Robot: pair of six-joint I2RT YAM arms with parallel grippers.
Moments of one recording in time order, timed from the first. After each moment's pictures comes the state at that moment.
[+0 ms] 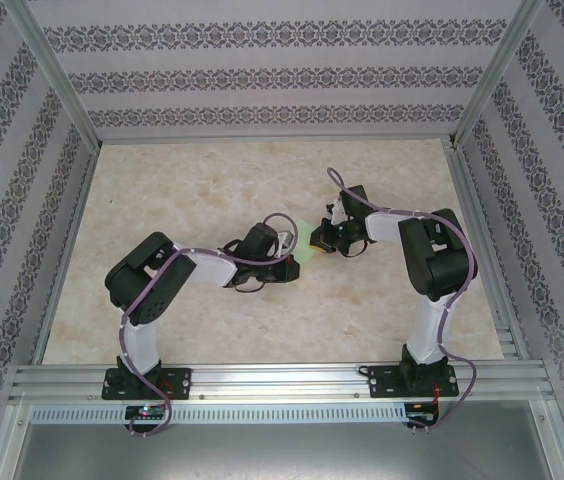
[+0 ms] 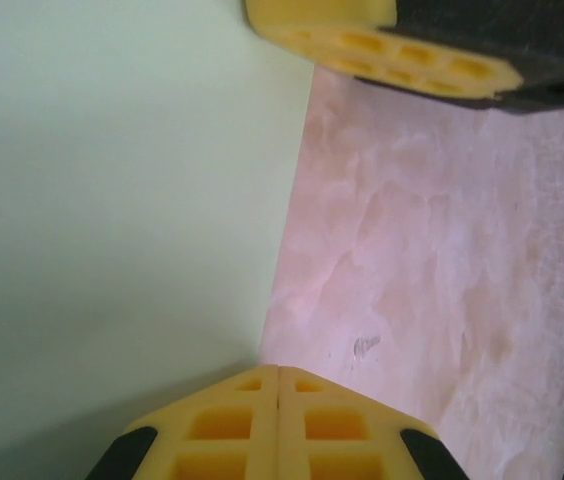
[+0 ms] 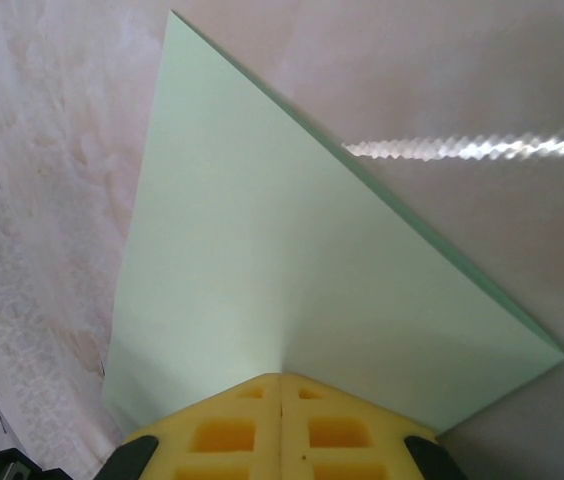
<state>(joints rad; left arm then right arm) -0.73 1.90 0.88 0.23 0.44 -0.73 0.29 1.95 1.06 -0.23 -0.62 0.55</state>
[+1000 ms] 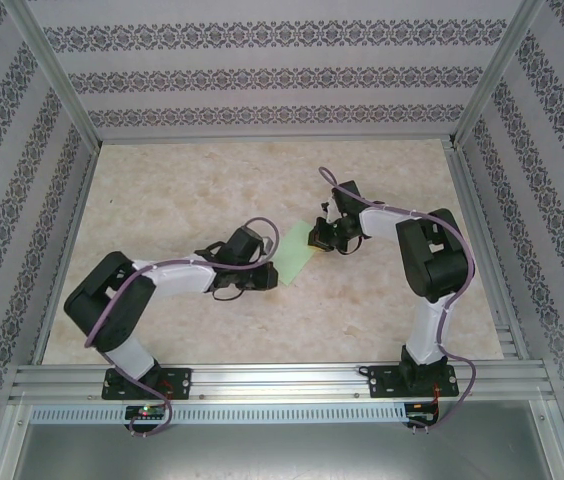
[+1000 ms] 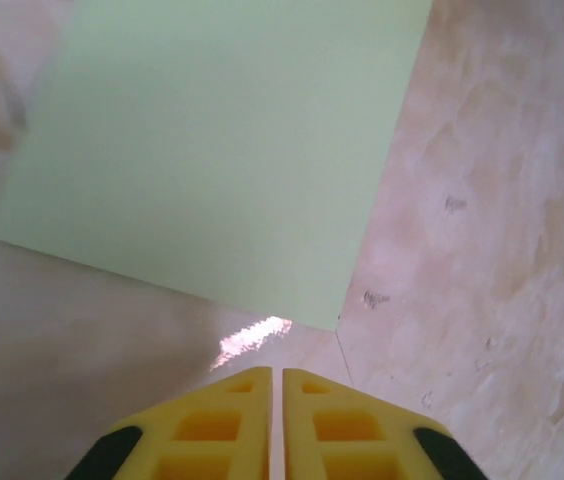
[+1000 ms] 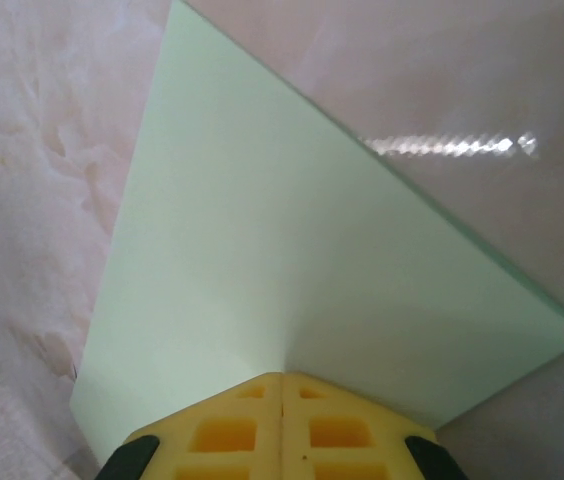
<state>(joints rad) -0.70 1.63 0.80 -0.11 0.29 -0.68 0.34 1.94 1.13 -0.36 -0.50 0.51</state>
